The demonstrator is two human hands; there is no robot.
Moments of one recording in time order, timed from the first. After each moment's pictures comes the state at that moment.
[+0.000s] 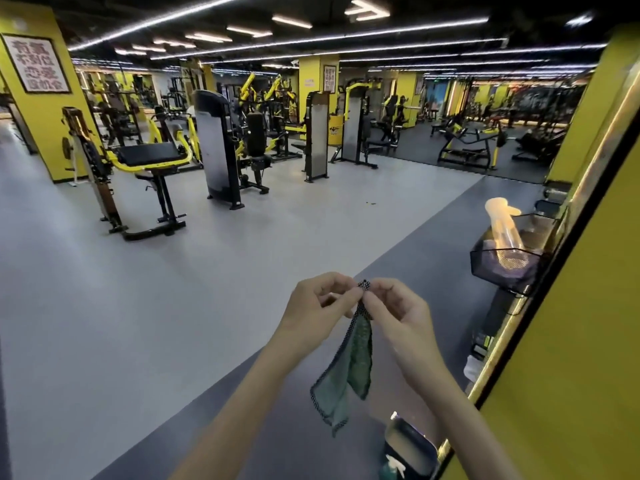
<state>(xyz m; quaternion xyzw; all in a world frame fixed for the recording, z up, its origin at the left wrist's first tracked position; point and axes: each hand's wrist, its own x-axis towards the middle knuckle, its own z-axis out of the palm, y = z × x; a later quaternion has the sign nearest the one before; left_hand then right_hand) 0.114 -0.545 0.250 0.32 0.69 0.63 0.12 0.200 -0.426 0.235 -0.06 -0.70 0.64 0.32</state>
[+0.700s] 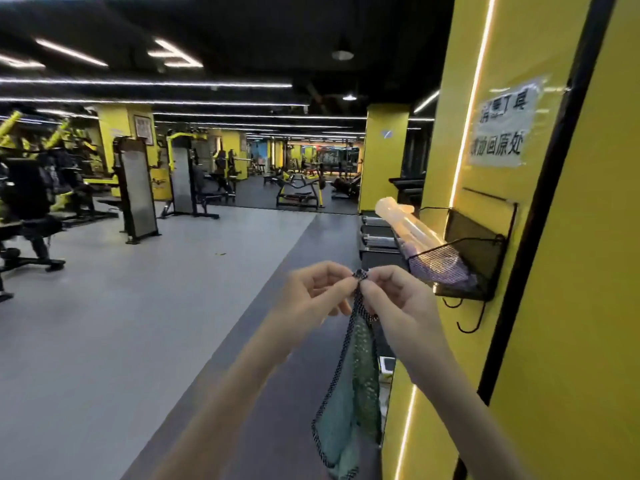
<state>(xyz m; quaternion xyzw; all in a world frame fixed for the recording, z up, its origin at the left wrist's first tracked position) -0.071 -0.275 0.146 0.58 0.48 0.61 0.23 0.068 -0.227 0.140 -0.18 -0.70 0.43 0.54</state>
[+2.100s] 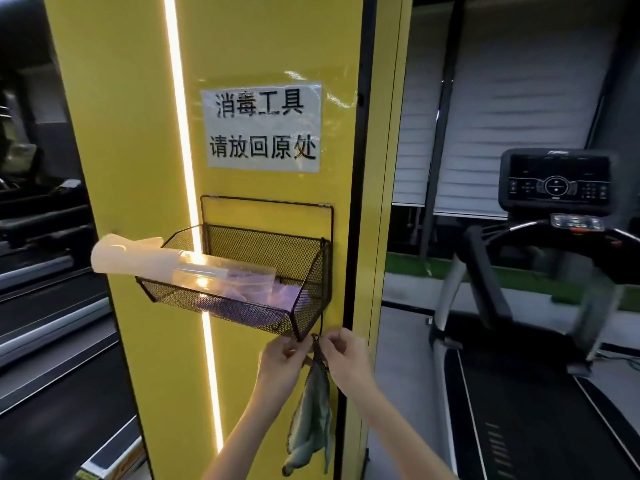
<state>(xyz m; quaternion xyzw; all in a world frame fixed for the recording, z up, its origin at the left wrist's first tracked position) 0.000 -0.009 0.030 0.72 0.24 0.36 0.54 0.085 -0.099 0.034 -0.72 -0.32 0.09 0.61</state>
